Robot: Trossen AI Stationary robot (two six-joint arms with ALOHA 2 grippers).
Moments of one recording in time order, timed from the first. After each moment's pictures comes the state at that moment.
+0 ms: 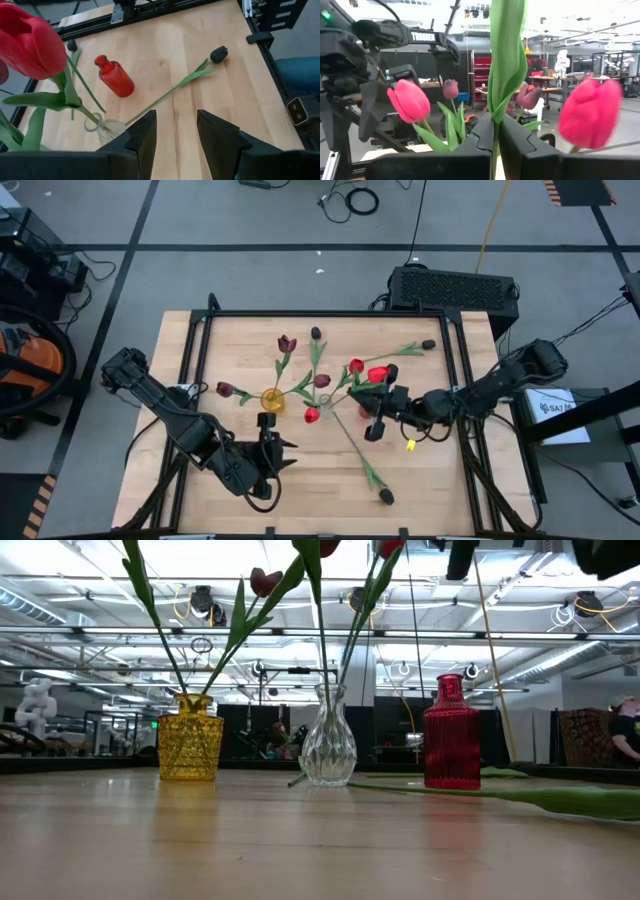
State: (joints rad) left arm -0.65 1.55 1.45 -0.70 -0.60 -0.26; right arm 0.35 1.37 0.59 1.11 0.63 -0.12
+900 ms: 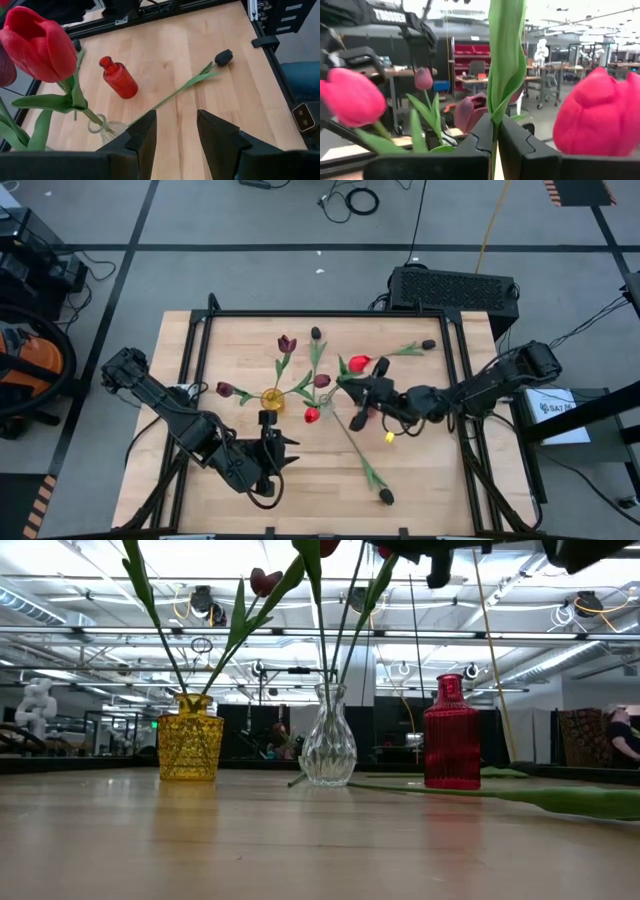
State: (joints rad) left arm -0.64 1.55 1.45 -0.69 -0.60 -0.26; right arm 0.28 1.44 0.70 0.96 0.69 -0.07
